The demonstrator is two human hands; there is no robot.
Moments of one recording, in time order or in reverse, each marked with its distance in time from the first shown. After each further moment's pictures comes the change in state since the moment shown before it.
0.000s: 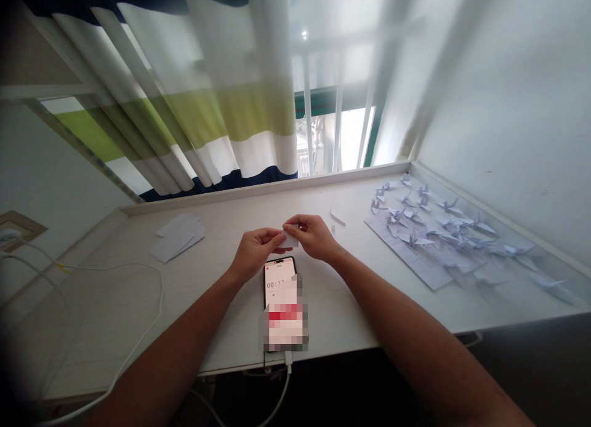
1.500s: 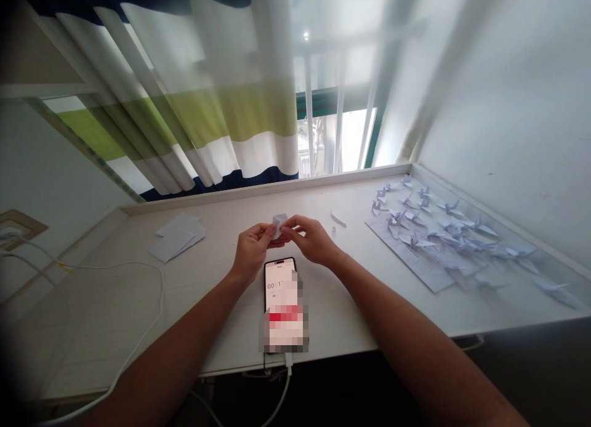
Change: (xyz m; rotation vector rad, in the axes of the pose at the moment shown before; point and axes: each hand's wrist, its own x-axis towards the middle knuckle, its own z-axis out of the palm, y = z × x) left_hand 0.001 0.004 0.007 -0.136 0.170 0.087; right_hand -0.003 -0.002 0.003 -0.168 -0.035 -0.171
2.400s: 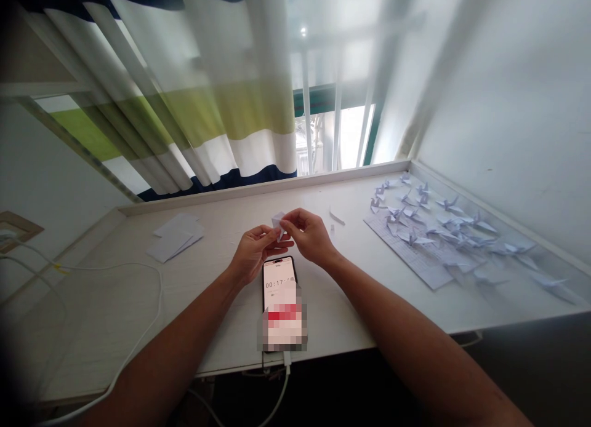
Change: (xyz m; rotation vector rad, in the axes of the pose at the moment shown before) left_hand -0.005 0.008 0.001 -0.175 -0.127 -0.235; right_hand -0.001 -0.003 0.009 0.191 0.204 0.068
